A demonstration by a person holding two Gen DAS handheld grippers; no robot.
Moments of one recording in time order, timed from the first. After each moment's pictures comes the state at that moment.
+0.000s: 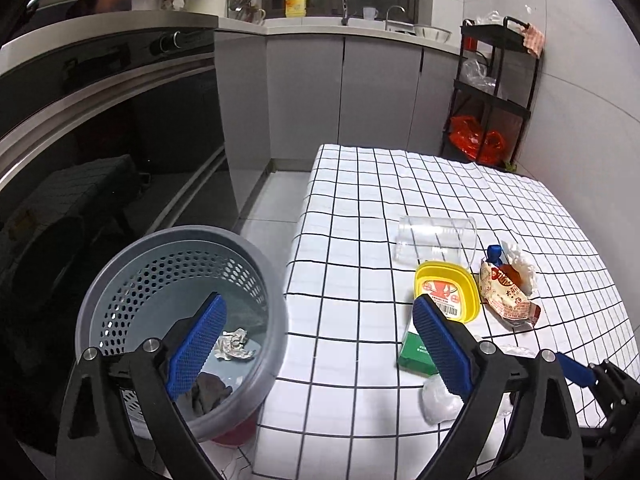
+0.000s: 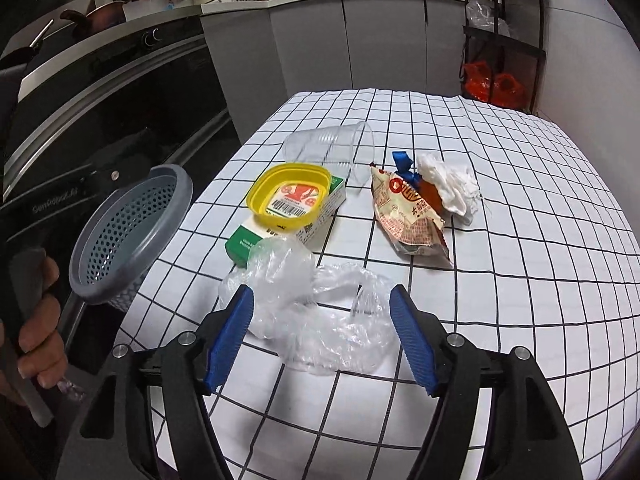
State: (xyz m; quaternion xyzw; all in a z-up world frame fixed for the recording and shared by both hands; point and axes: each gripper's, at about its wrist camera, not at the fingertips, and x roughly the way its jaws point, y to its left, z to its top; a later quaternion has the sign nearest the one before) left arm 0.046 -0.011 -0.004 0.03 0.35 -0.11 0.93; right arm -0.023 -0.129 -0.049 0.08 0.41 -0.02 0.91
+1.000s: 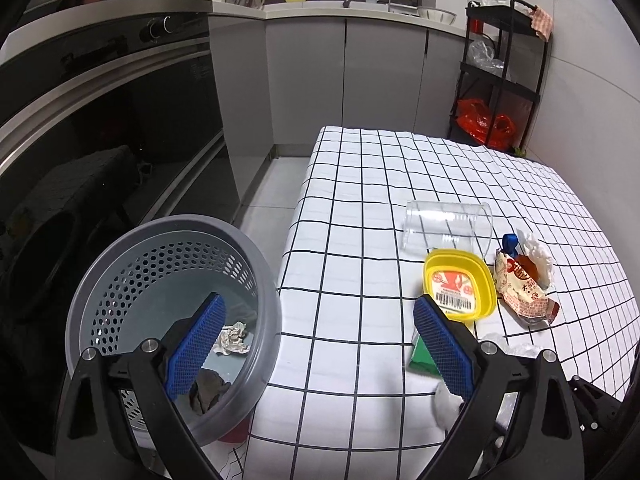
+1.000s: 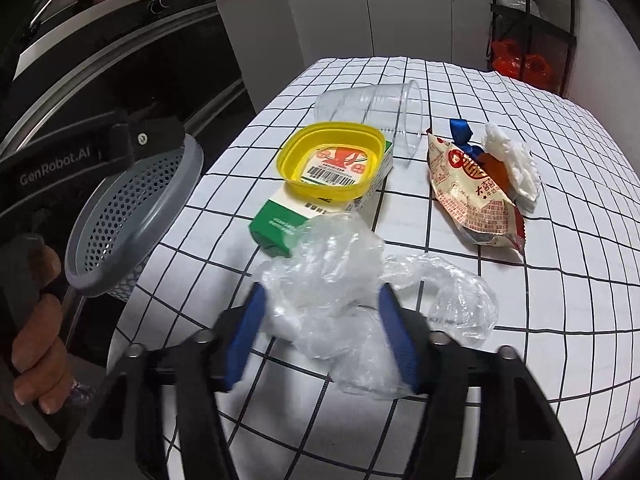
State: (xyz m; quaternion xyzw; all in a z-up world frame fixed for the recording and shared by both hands) left arm 0.065 -0.023 -0.021 0.04 0.37 -0.10 0.92; right arm 0.014 -0.104 -0.081 0.09 0.45 0.01 0.89
